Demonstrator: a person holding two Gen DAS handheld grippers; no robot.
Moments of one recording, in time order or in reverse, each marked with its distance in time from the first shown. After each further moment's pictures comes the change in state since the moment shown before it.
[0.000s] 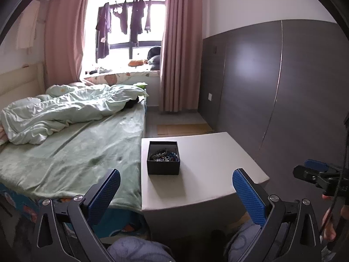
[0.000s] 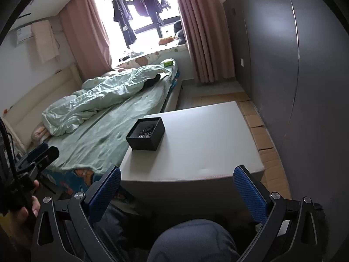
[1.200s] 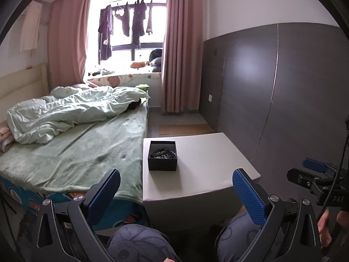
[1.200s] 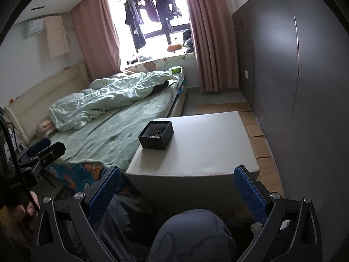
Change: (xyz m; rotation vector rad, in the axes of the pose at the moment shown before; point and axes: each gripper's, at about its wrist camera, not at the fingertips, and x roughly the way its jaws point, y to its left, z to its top) left arm -0.046 -0.011 0.001 -0.003 -0.003 0.001; right arm -0.048 0.025 -0.013 -0.064 -0.042 0.004
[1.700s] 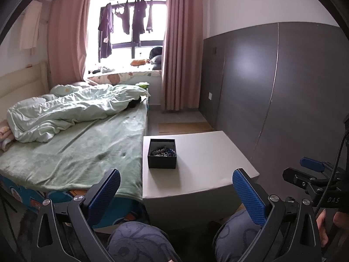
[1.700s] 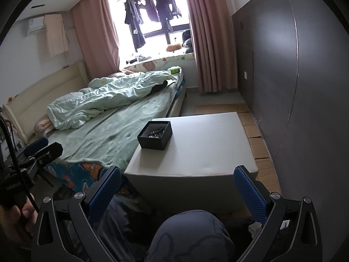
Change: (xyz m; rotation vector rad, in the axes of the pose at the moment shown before) left arm -0.003 -0.002 0.003 -0.004 0.018 0.002; right arm -0.005 0.006 0.001 -0.010 0.001 -0.016
